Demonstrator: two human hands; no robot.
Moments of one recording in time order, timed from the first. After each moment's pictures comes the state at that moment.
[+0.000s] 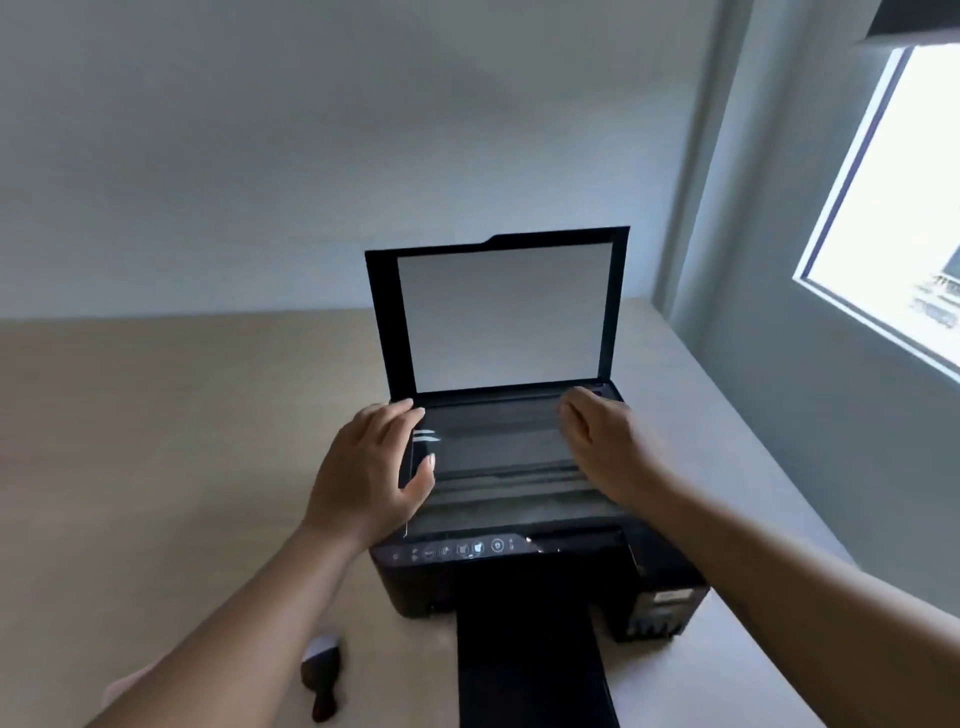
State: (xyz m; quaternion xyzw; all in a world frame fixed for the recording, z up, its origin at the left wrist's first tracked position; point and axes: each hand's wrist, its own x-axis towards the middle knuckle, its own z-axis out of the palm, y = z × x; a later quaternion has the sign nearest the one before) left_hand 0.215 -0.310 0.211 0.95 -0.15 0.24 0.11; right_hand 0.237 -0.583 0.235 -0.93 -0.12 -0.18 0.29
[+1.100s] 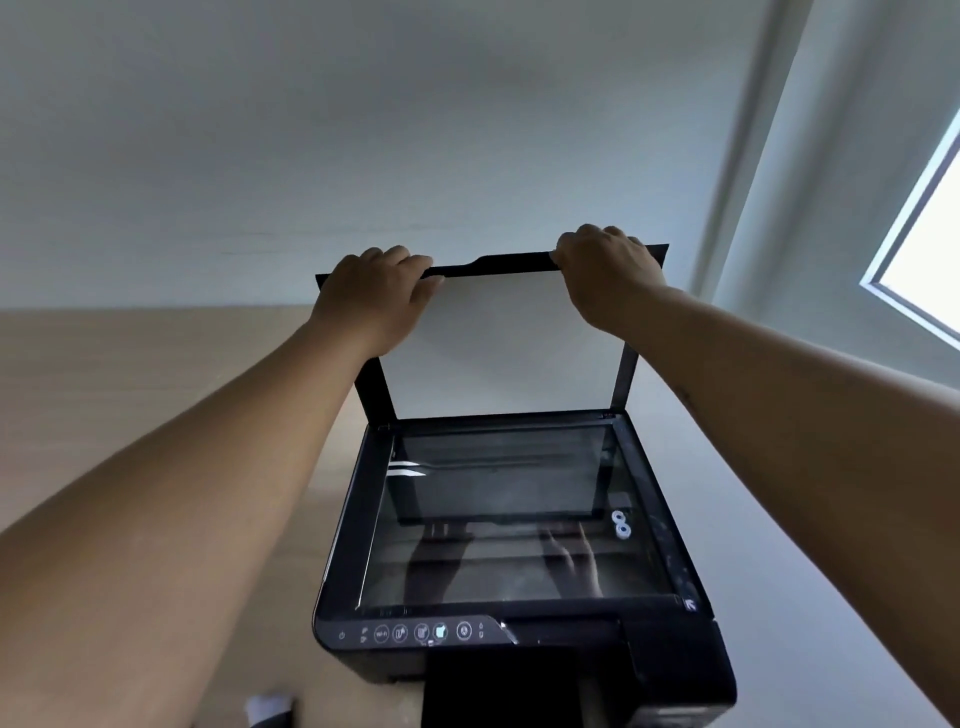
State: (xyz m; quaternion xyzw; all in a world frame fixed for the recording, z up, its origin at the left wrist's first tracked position) left_hand 0.406 -0.345 0.330 0.95 -0.14 0.27 -0.04; right_hand 0.422 -0.597 0.346 -0.96 -0.15 -0.23 0.06
